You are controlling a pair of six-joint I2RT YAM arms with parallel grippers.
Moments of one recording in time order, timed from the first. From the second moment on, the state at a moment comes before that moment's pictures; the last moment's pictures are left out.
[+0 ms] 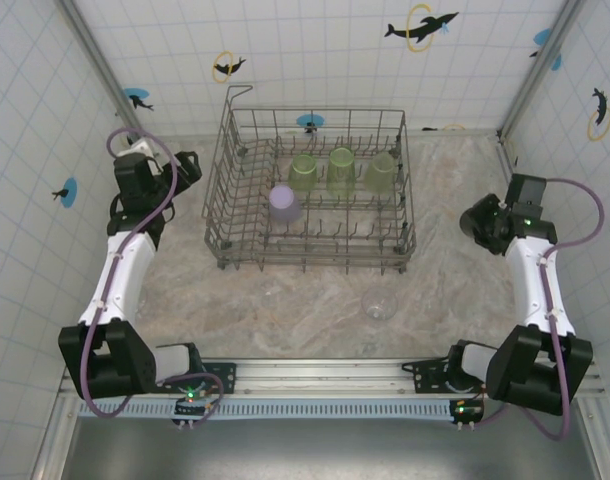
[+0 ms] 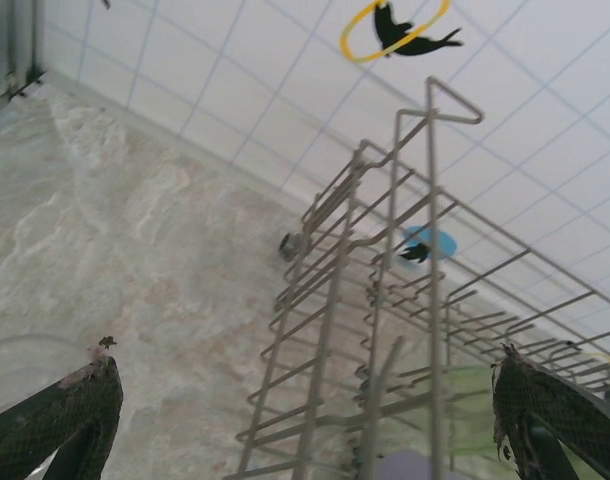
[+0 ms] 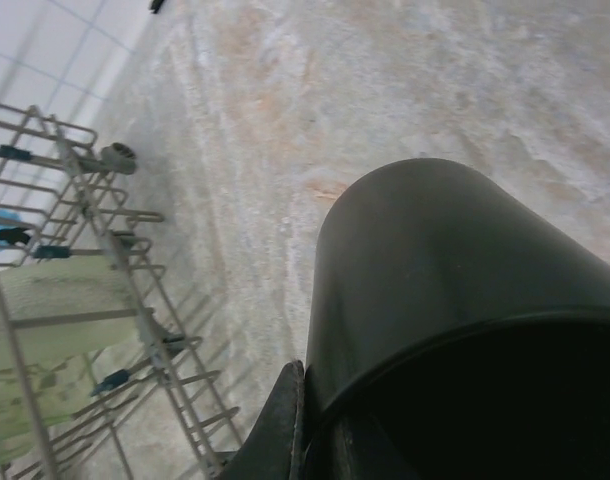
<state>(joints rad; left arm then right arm) 0.07 1.26 1.04 -0.17 0.21 -0.48 -0.21 1.19 0.96 -0.60 -0.18 0.66</state>
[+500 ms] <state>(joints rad) -0.02 1.26 1.12 -0.19 0.27 -0.58 -0.16 1.20 1.08 -0.44 -0.28 0.68</state>
